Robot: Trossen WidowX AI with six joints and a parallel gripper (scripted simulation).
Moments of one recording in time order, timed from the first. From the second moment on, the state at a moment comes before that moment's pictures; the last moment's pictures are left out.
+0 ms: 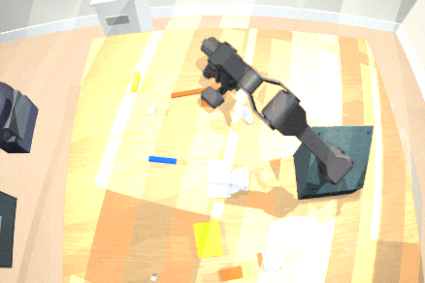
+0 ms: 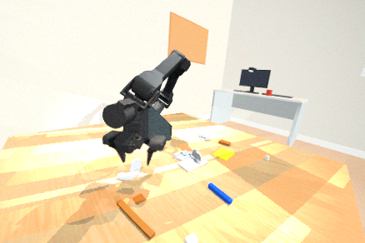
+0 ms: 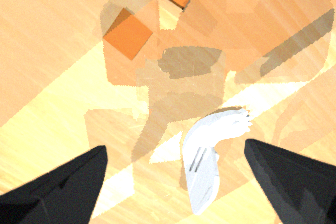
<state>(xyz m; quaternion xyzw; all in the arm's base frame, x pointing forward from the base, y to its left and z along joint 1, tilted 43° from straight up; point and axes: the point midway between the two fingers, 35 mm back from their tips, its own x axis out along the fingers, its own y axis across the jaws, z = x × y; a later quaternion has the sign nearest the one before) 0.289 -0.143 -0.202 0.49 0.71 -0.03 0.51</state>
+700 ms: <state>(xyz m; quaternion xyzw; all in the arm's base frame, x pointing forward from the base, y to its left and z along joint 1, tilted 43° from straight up) 0.289 -0.143 -0.202 0.49 0.71 -0.03 0.51</state>
